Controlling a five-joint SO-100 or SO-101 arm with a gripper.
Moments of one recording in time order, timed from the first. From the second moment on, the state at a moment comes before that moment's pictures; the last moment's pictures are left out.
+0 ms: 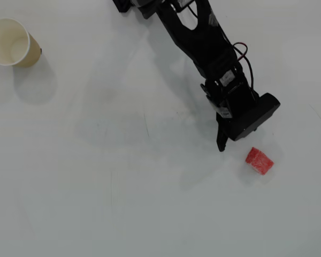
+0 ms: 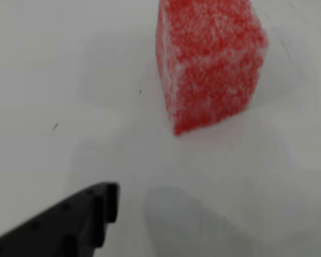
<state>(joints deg) -33.2 62.0 98.6 6.2 88.5</state>
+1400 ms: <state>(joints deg) -31.2 44.9 74.1 7.2 88.5</state>
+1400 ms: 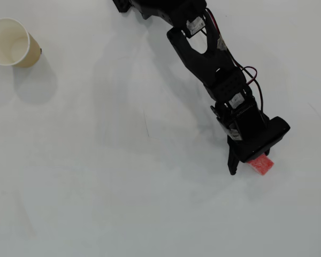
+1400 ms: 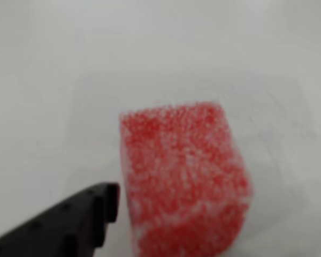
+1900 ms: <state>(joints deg) -30.6 39.3 67.6 9.1 88.5</state>
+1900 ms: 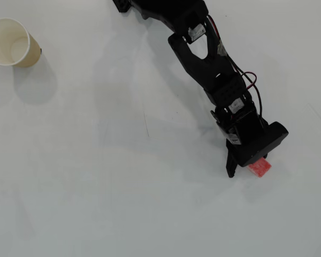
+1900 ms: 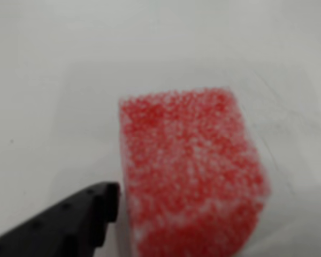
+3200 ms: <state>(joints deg) -28.9 37.6 65.2 11.0 88.5</state>
